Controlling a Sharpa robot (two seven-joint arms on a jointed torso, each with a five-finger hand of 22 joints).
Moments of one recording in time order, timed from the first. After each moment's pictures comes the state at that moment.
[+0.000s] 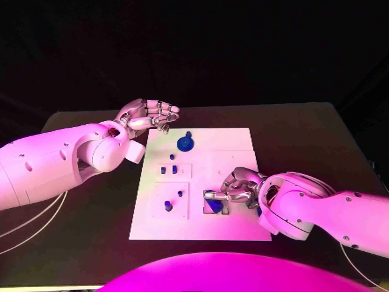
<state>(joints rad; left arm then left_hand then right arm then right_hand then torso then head) 1.13 -0.86 -0.01 1.44 -0.22 -0.16 0.30 1.43 -0.22 0.63 0.06 0.09 0.79 0.20 0.34 0.30 0.85 0.15 0.49 0.24 1.03 0.08 1.30 0.62 0.17 0.86 0.17 1.02 0.83 1.02 -0.84 -0.12 1.84 -1.09 -0.32 -0.56 1.03 -0.05 -0.19 0.30 0.24 1.01 0.07 0.43 0.58 1.46 -0.01 1.39 1.31 1.46 -0.07 1.54 1.31 0.08 1.47 0.04 1.15 1.31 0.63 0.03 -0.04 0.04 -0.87</state>
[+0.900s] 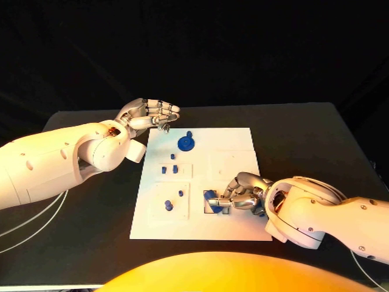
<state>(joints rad) 1.13 -0.86 -0.01 1.44 -0.22 -0.16 0.30 1.43 -0.22 0.63 0.06 0.09 0.79 0.20 0.34 0.30 0.85 0.15 0.49 0.24 1.03 0.08 1.30 0.62 0.17 0.86 0.17 1.02 0.83 1.02 -0.89 -0.12 1.91 -1.11 -0.29 -0.55 1.02 -0.03 -0.16 0.30 0.24 1.01 0.07 0.44 0.59 1.46 -0.01 1.39 1.31 1.46 -0.07 1.54 1.31 0.08 1.47 0.04 1.16 1.31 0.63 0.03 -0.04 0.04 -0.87</state>
